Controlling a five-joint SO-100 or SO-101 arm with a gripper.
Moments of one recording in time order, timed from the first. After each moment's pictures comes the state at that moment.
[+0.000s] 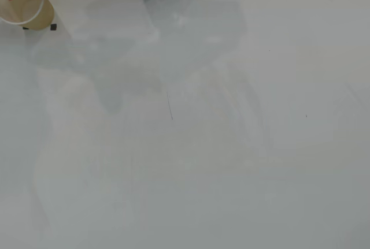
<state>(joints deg) 76.8 144.6 133.9 48.1 78.5</state>
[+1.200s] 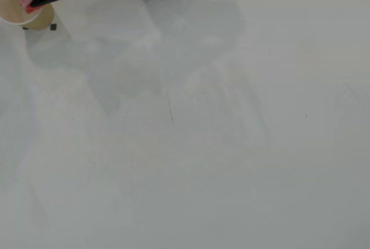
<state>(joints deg) 72.3 140.3 135.7 51.0 78.4</state>
